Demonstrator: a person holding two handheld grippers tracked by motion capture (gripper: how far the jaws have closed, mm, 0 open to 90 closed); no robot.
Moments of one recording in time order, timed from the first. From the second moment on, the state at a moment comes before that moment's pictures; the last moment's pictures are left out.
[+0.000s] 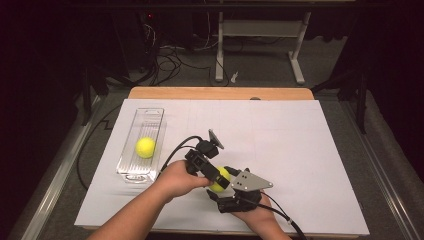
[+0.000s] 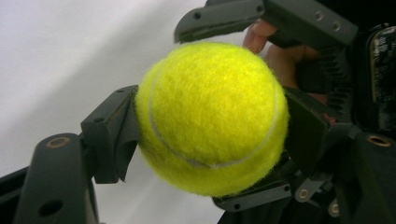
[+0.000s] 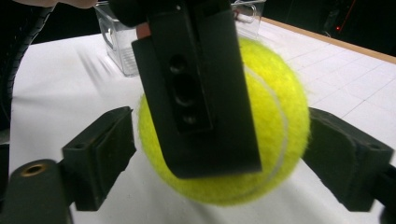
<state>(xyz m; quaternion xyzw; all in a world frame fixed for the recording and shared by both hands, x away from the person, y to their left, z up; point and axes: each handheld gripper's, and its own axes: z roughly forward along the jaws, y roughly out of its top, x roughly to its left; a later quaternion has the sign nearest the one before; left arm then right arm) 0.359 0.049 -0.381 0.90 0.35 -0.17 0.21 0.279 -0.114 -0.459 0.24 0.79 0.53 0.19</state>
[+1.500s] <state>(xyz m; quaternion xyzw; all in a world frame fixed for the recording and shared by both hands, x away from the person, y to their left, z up) 0.364 0.097 -0.383 0.90 0.39 -0.10 0.16 0.289 -0.169 -0.450 0.31 0.78 0.49 0.22</state>
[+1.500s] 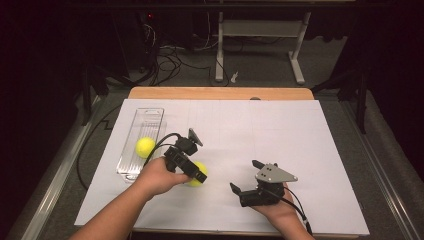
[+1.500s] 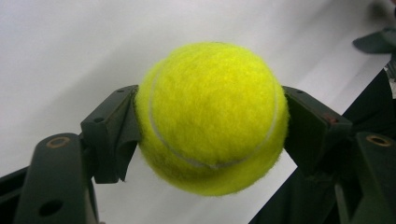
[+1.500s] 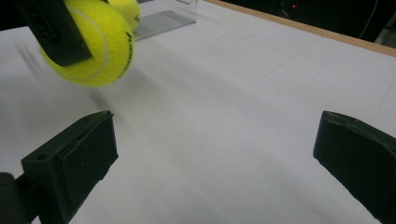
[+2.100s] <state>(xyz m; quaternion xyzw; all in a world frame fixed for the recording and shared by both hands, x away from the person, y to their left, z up) 0.368 0.114 -0.389 0.89 0.42 -0.10 0.15 0.290 -0.221 -0.451 0.35 0.76 0.48 0.25</state>
